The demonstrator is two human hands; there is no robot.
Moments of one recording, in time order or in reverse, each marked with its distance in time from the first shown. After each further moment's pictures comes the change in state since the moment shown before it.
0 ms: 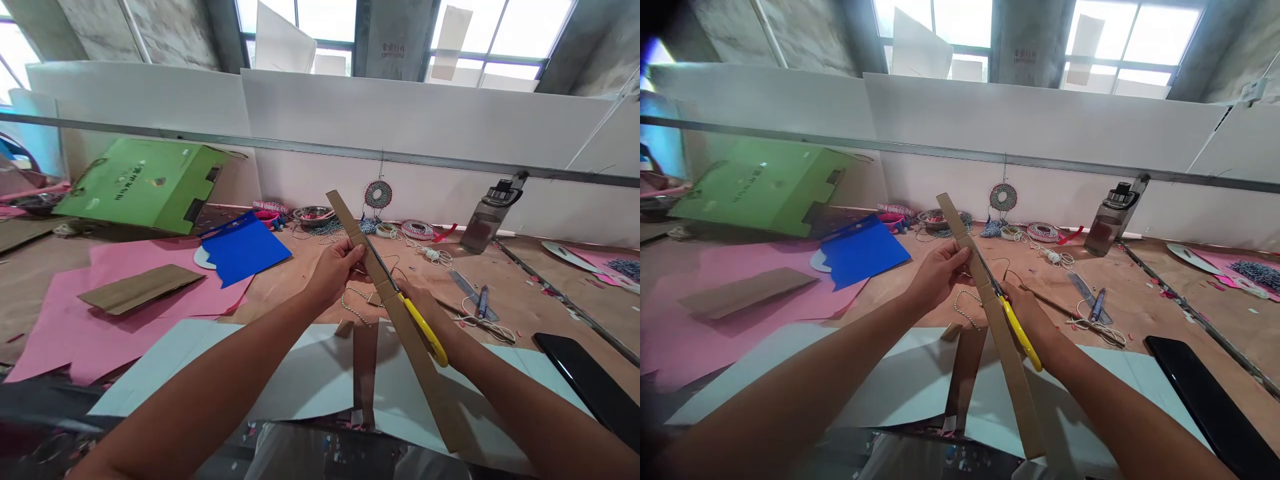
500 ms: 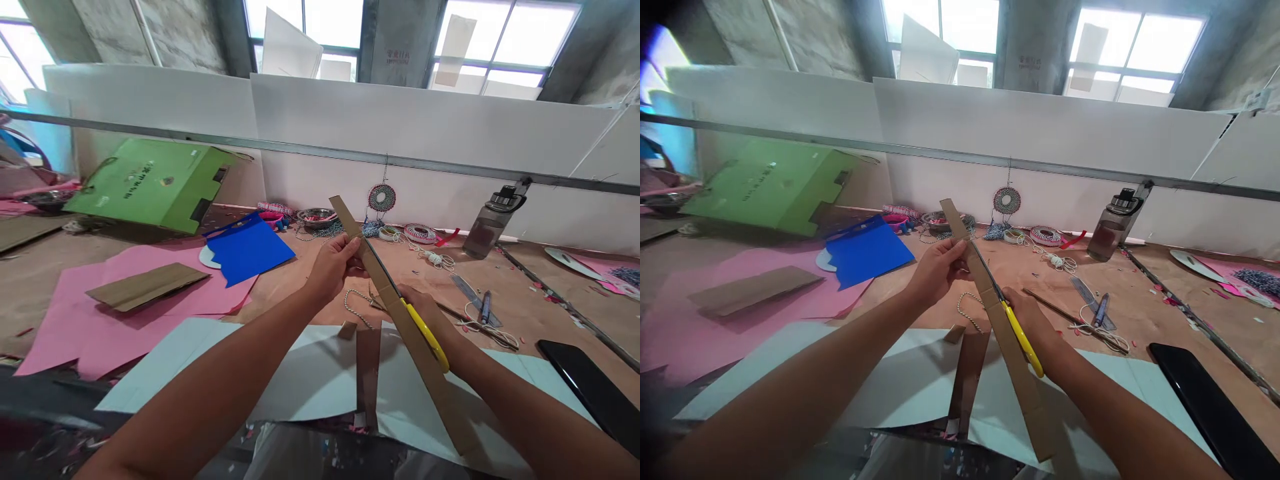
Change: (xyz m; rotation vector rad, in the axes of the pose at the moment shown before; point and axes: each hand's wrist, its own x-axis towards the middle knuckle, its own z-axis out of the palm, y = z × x) left_hand 0.002 0.009 -0.006 -0.031 0.059 0.017; right_hand -0.007 -0.009 0.002 -0.015 0.003 -0.045
